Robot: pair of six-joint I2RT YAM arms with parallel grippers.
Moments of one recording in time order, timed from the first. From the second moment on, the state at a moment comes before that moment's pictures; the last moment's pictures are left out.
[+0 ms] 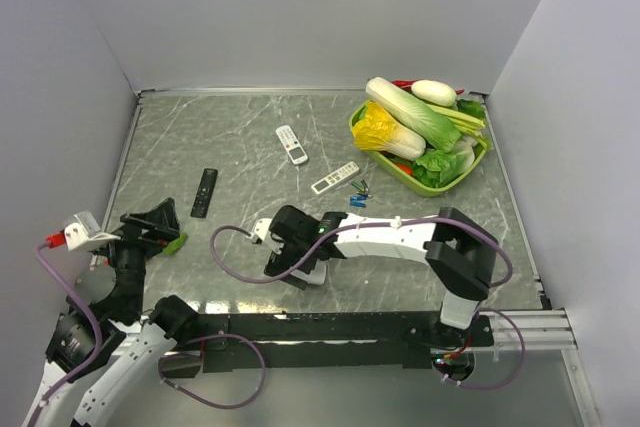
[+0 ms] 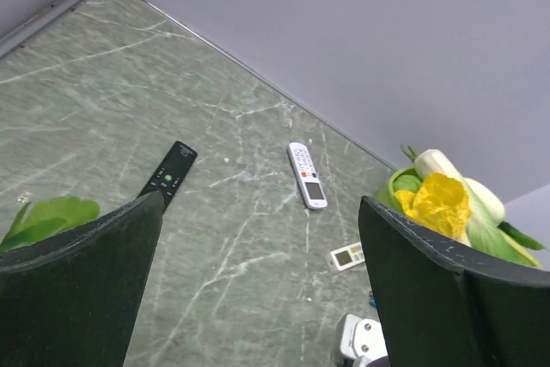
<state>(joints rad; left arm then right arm) -0.62 0.09 0.73 -0.61 -0.76 -0.63 1.14 1.73 1.15 -0.48 -0.06 -0.11</state>
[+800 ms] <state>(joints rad) -0.62 0.13 0.70 -0.61 -0.78 -0.57 1.16 1.88 1.22 -0.53 -0.04 -0.11</state>
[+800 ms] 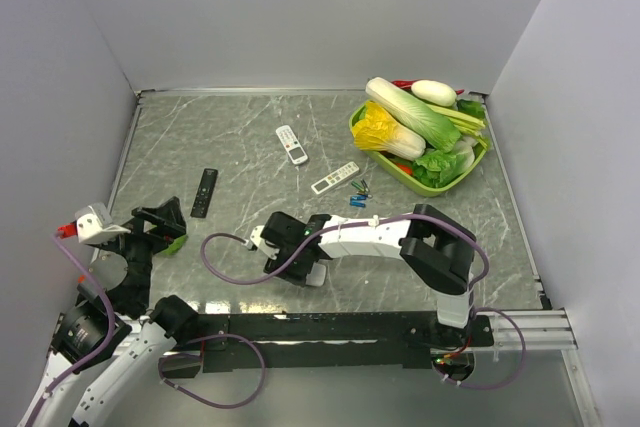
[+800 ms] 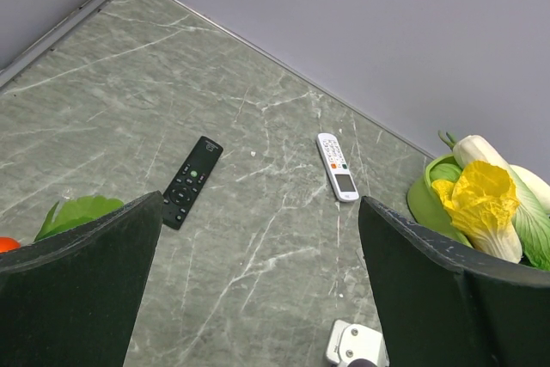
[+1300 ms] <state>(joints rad) -0.62 0.13 0.70 -0.61 -0.79 -0.57 1.03 1.77 1.17 -0.53 -0.02 0.05</state>
